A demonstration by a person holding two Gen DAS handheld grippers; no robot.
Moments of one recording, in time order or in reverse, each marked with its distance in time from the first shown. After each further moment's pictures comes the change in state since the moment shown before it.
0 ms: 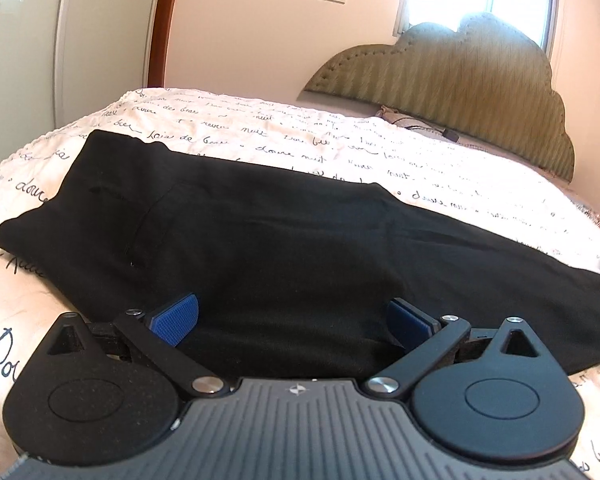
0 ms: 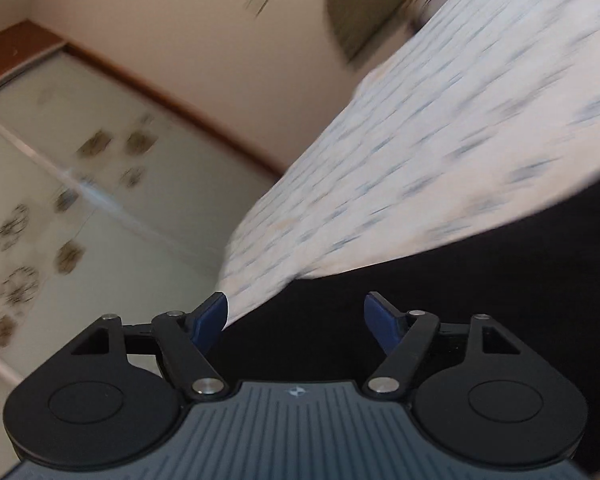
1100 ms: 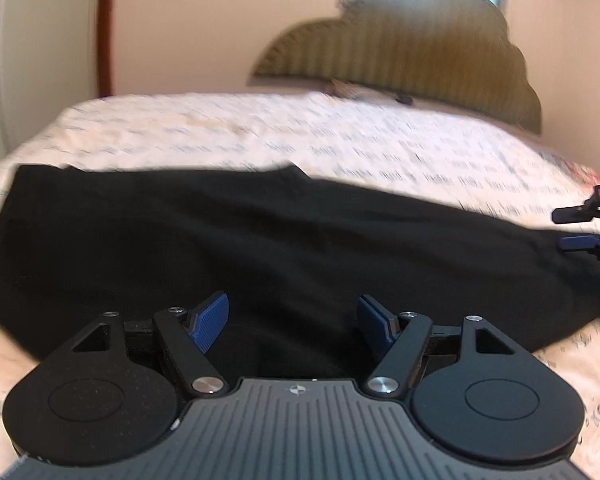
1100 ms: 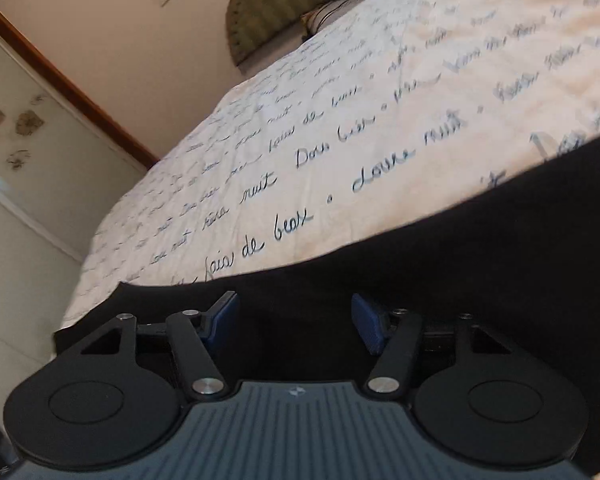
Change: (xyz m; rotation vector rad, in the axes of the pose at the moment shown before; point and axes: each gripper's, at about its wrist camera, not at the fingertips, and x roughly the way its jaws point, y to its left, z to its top) left arm -0.005 -0.060 0.004 0.120 0.030 -0.053; right arm -0.004 -0.055 0.042 -0.090 0.059 -0.355
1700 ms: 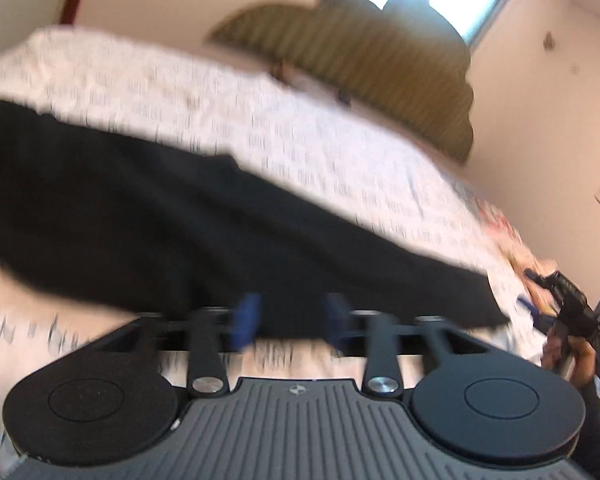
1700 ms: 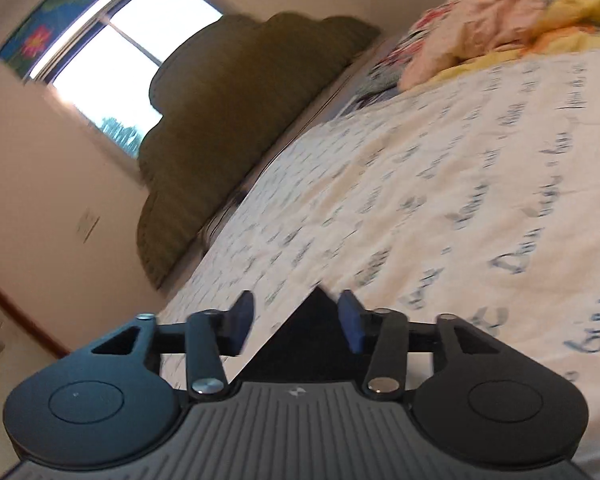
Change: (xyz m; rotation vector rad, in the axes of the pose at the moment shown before) left arm -0.056 0.016 0.032 -0.230 0.098 -0.320; right arm -0.164 -0.104 -0.038 0.322 -0.541 -0.128
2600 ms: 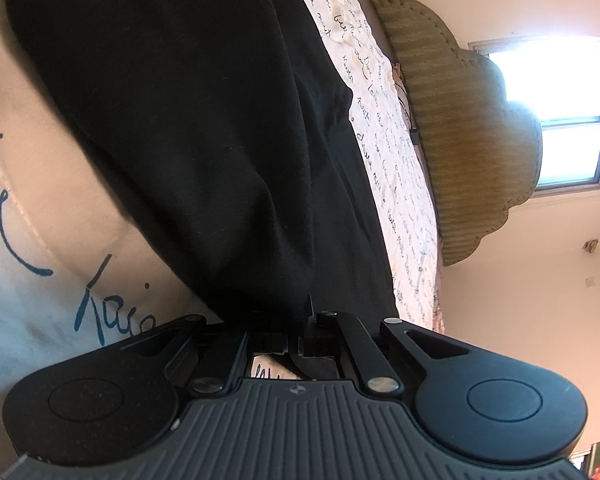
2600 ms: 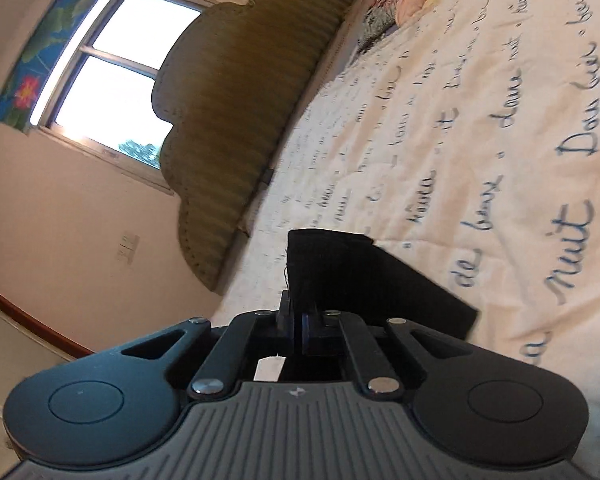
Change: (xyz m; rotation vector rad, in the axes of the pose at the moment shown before) left arm 0.069 0.082 -0.042 -0.757 0.155 -0.154; right arm 0.012 -0.024 -0.022 0.267 0.046 0.086
